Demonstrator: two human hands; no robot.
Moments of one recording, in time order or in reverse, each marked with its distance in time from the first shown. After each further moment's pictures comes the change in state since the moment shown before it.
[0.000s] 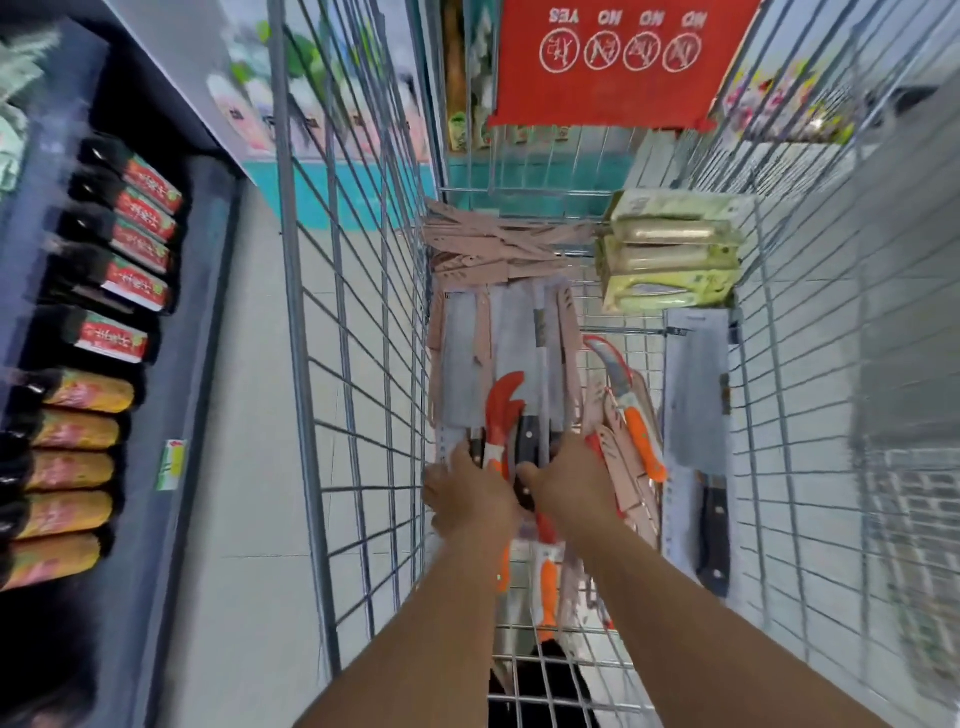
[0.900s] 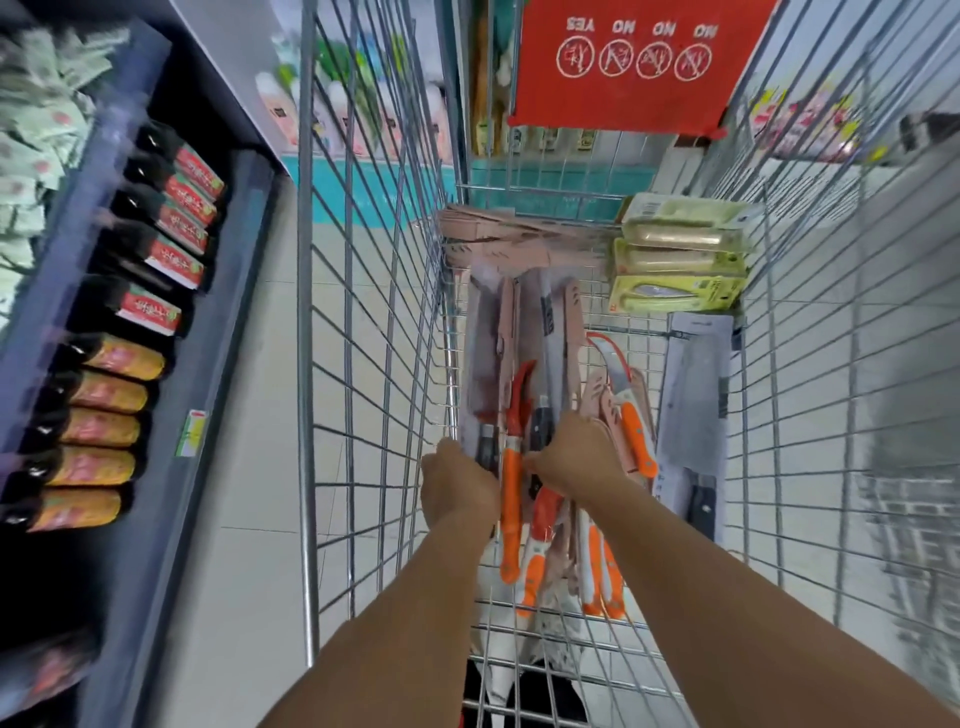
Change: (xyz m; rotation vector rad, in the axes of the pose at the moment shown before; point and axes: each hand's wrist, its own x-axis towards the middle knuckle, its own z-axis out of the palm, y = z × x) left_hand -0.027 -0.002 -0.013 0.026 0.048 0.040; right_hand -0.002 -0.009 -0.038 -0.208 -0.151 -0.089
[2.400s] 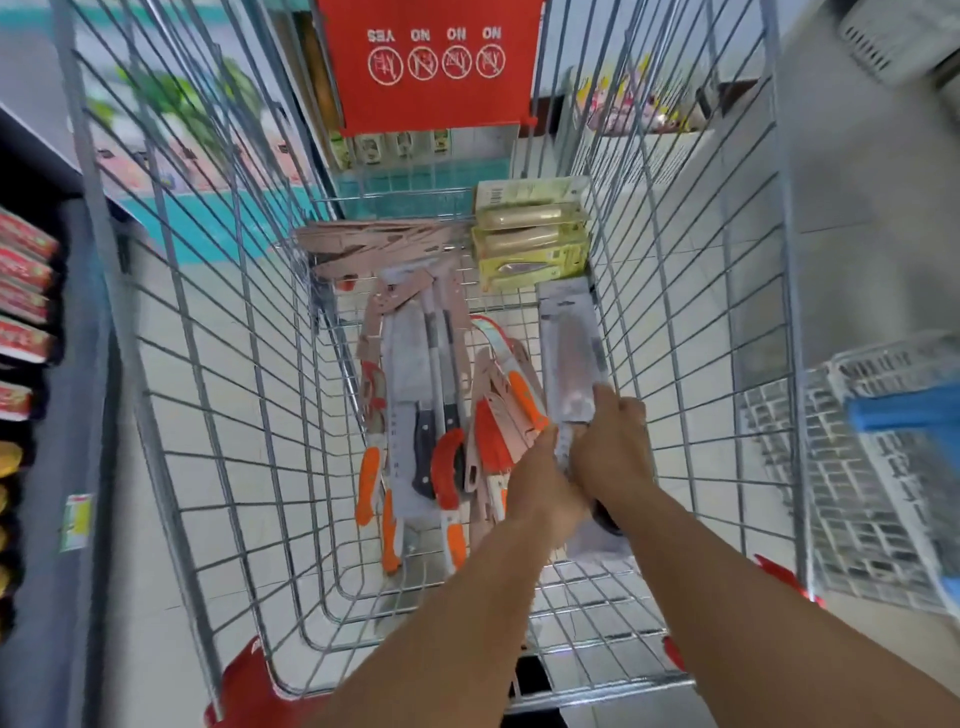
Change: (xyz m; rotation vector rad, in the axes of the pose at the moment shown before) left_hand -0.100 0.050 0.076 -0.080 -0.578 0.477; right_hand -0.059 0.097 -0.049 0.175 0.416 0.211
